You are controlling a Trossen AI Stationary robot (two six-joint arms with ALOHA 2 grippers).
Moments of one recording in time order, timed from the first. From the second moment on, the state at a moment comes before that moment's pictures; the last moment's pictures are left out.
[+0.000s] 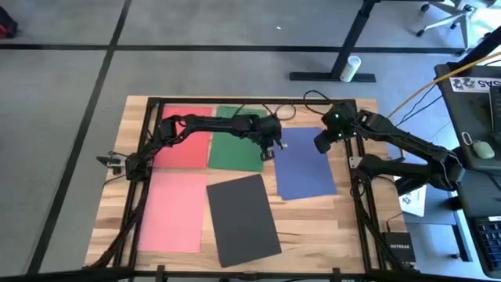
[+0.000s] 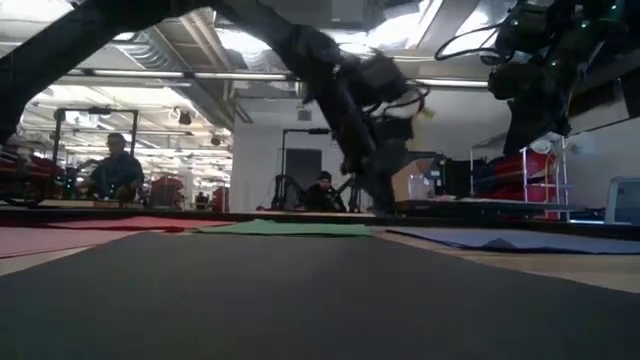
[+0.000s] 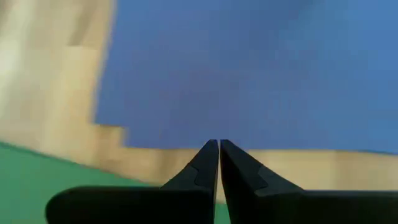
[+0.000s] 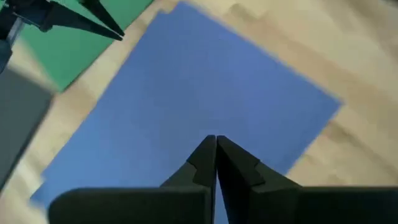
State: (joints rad) left arm 0.23 2.27 1.82 -0.55 -0.05 0.15; right arm -0.62 0.88 0.70 -0.85 -0.16 0.23
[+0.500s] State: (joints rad) left arm 0.05 2.17 1.69 -0.50 0.05 0.08; right arm 0.08 0.90 0.70 -0.87 -0.02 0.39
